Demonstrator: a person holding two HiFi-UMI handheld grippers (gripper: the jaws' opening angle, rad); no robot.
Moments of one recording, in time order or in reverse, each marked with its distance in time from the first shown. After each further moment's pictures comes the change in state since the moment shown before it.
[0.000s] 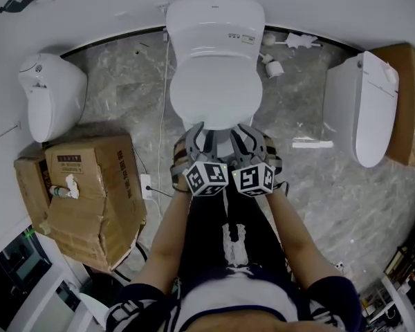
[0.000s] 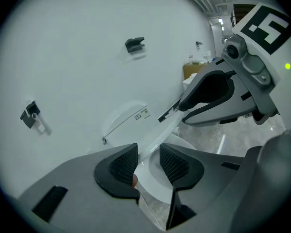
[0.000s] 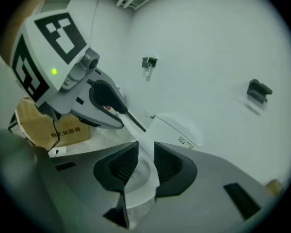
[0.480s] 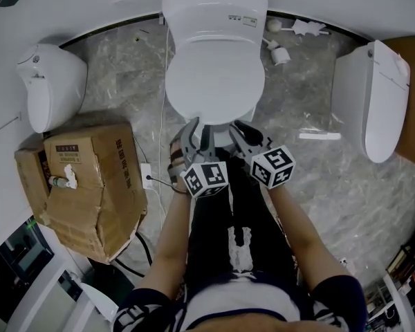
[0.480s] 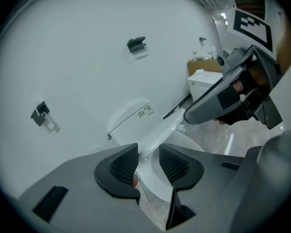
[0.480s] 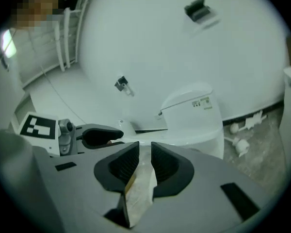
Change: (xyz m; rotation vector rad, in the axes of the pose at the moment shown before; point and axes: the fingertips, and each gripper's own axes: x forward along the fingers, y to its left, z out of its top) left arm -0.007 -0.018 -0.020 -0.009 0.012 0.098; right arm -0.005 0.012 -0.025 0.839 -0.163 0.281
